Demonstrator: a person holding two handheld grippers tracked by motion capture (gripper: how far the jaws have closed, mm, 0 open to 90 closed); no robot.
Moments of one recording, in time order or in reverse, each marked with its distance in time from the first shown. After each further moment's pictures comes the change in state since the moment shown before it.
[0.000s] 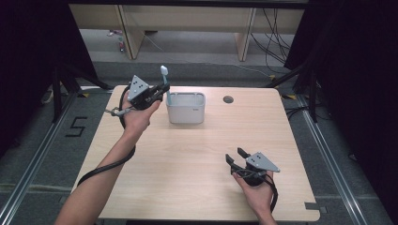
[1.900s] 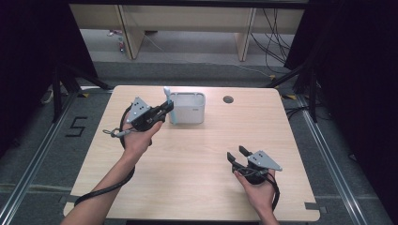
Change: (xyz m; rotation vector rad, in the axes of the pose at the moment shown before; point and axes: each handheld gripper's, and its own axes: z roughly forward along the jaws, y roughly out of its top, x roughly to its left) left arm -0.035 -0.030 -0.036 0.012 -0.074 -0.037; right arm -0.005 0.006 -0.002 -0.017 -0.017 -0.022
